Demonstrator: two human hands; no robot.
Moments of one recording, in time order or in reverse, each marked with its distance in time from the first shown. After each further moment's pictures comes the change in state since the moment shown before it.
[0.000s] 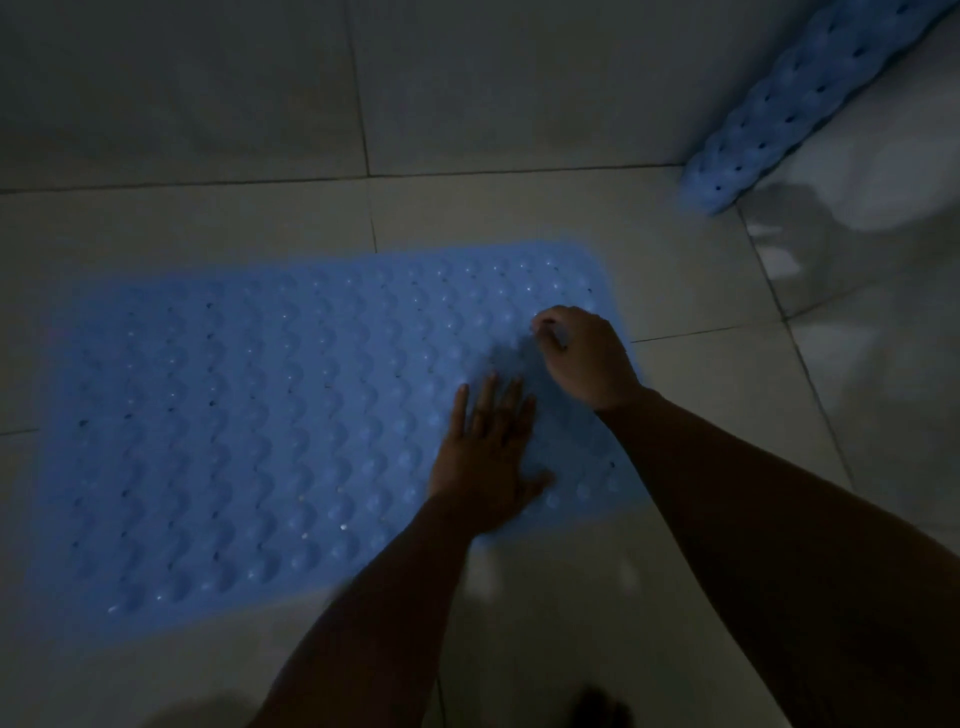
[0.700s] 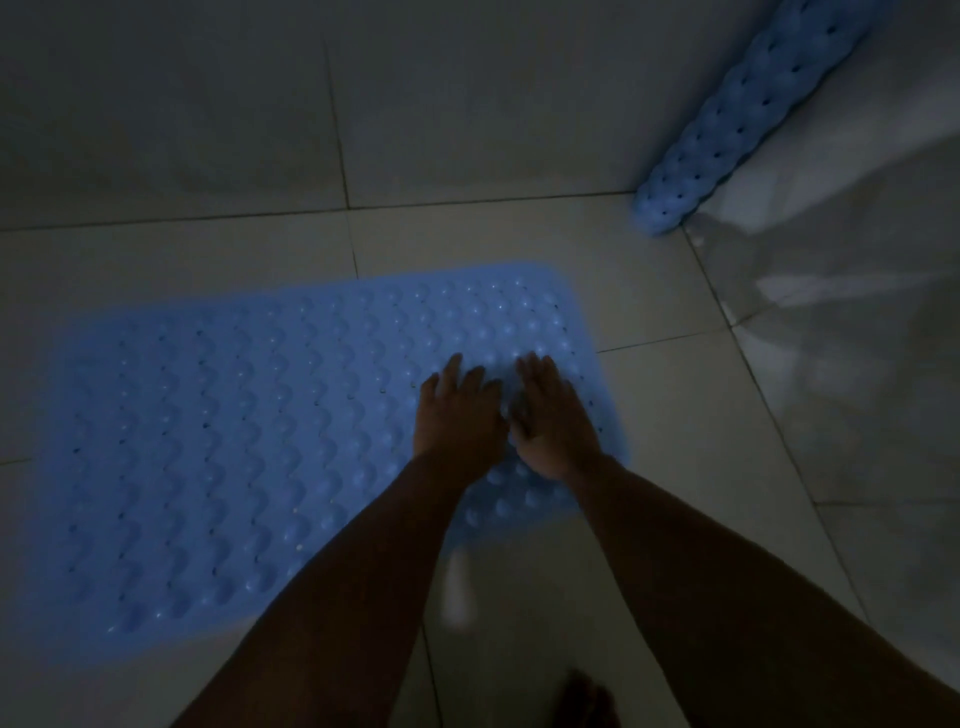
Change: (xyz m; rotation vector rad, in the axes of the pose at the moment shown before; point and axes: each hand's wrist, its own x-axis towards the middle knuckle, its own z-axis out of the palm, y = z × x) left_hand 0.028 -0.009 -0.075 -0.091 -0.051 -0.142; right_hand -0.075 -0.002 0.026 -0.291 -0.145 0.042
